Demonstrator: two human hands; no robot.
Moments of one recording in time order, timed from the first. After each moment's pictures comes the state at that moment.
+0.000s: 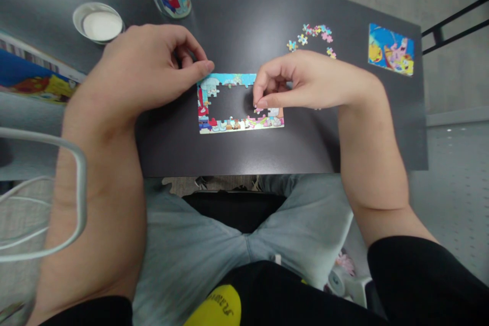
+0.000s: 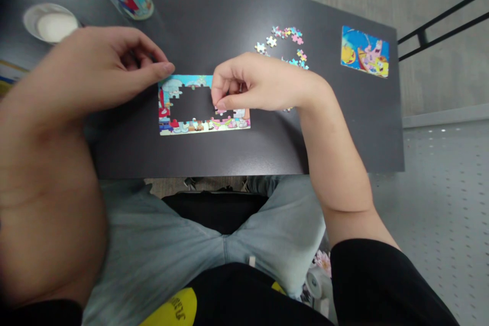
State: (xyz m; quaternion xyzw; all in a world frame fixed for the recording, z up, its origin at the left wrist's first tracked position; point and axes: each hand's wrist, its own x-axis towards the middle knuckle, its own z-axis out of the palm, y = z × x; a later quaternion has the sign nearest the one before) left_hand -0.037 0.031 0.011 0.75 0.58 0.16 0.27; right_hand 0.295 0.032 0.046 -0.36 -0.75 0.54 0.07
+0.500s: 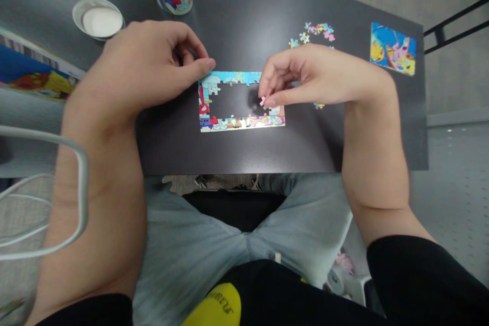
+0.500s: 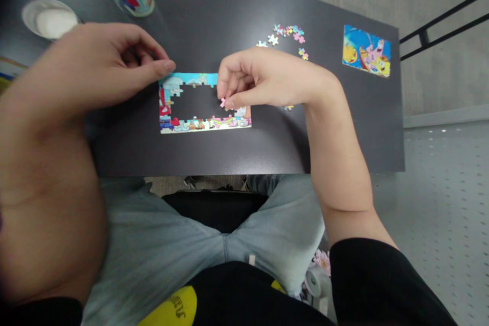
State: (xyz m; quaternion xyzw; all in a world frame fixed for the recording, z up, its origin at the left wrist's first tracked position) left_hand -0.035 0.030 0.012 0.75 0.58 0.17 0.26; right_hand 0.307 0.033 0.045 -0.38 -0.73 0.57 0.08
